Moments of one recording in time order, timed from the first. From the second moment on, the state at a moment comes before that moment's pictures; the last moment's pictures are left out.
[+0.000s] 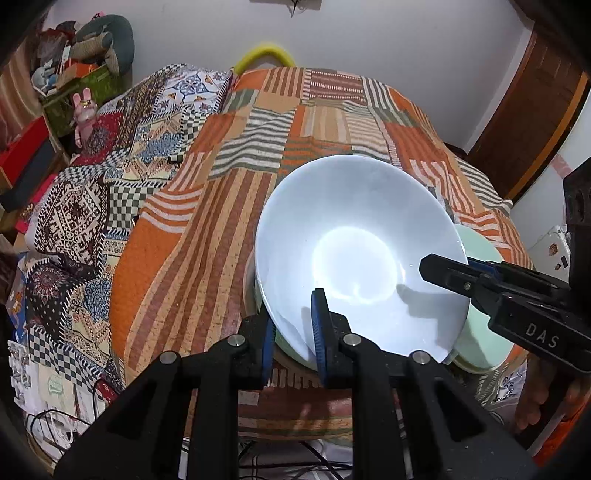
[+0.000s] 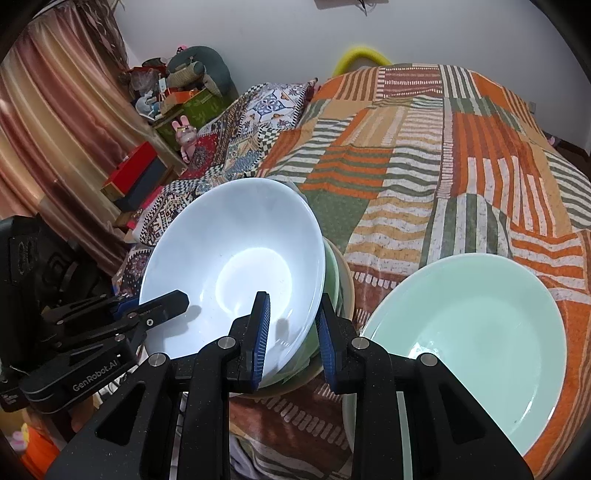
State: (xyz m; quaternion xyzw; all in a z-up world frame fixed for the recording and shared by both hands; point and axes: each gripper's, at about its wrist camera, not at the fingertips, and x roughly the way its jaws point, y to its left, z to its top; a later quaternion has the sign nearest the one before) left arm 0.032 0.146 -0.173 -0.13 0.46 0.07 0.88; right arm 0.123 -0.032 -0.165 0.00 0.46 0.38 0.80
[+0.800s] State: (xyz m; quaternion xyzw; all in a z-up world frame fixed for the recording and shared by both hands) left arm 0.043 0.159 -0.198 -0.15 0.48 0.08 0.86; right arm 0.125 -0.024 -0.175 -0.01 0.48 0.39 0.79
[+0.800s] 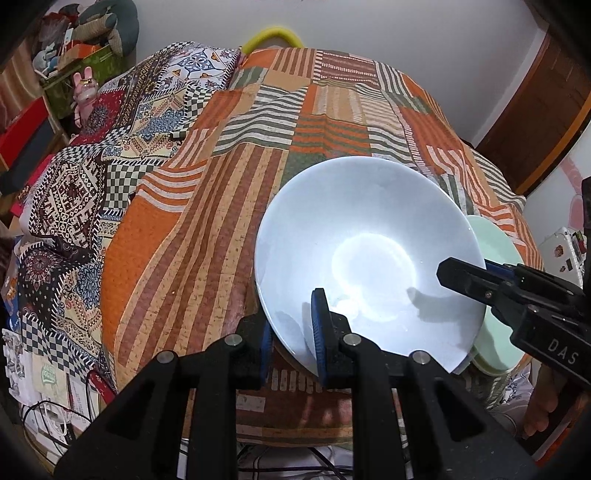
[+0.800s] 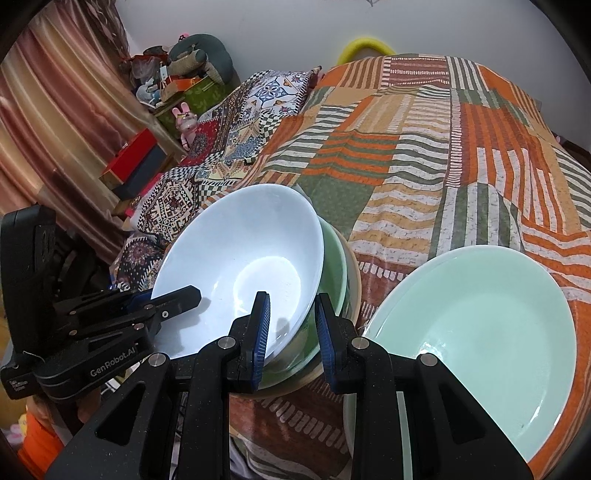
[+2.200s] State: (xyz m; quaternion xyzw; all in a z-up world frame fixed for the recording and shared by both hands) left arm 0.021 0.151 -0.164 -0.13 0.44 0.08 0.89; right arm 0.132 -0.046 -0.169 -0.01 0.46 0.37 0.81
